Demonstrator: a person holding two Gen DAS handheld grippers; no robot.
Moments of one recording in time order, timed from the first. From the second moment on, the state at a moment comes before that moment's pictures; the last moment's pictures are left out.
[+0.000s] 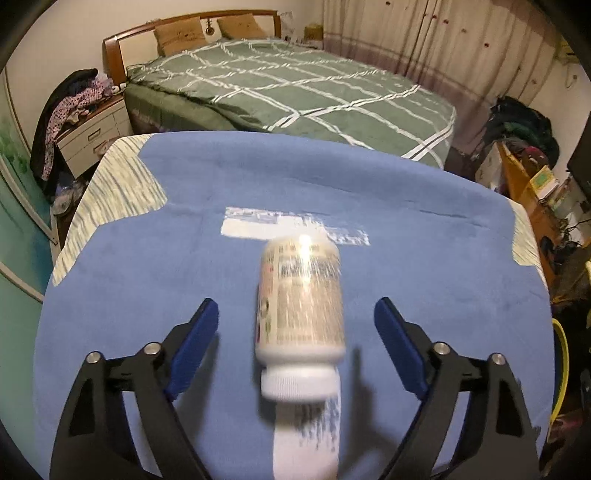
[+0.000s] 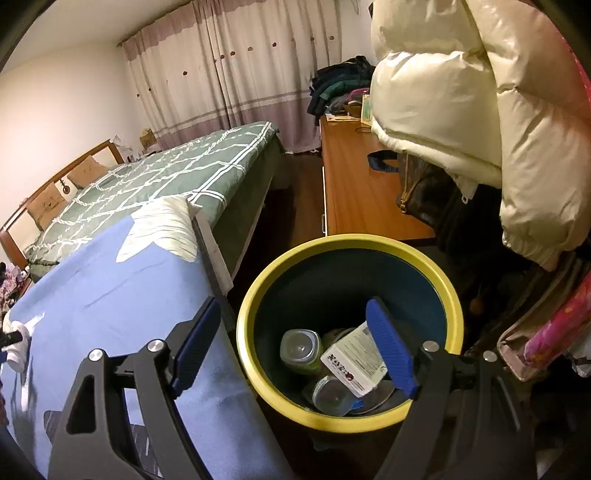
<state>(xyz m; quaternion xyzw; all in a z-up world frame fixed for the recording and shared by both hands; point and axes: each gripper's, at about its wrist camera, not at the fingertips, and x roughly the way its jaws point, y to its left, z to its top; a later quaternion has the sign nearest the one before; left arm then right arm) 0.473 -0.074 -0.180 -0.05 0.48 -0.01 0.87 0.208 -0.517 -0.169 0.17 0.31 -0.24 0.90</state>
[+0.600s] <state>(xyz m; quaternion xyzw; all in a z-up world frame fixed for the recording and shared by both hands) 0.475 -0.130 -0.164 0.01 0.48 -0.08 0.87 0.191 -0.524 -0.167 0.18 0.30 -0.22 0.91</state>
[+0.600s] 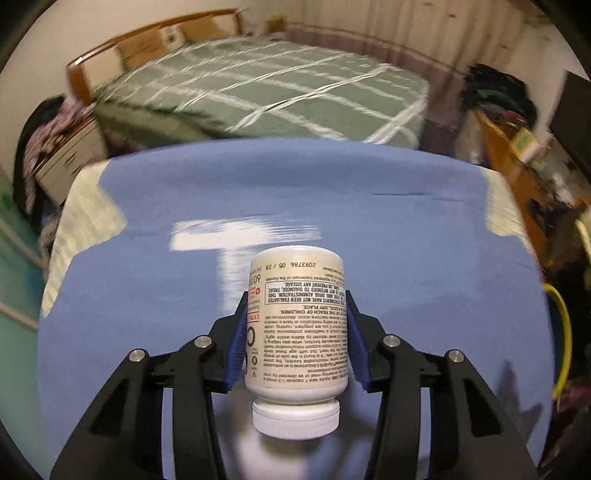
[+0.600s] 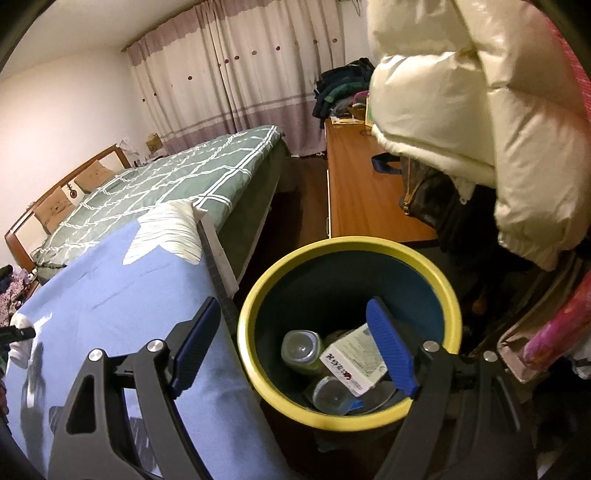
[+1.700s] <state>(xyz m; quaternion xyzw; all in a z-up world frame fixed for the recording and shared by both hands) 0.361 -0.557 -0.190 0.13 0.50 -0.37 0.77 0.093 -0.582 -0.167 0.21 0.28 -0.25 0.90</state>
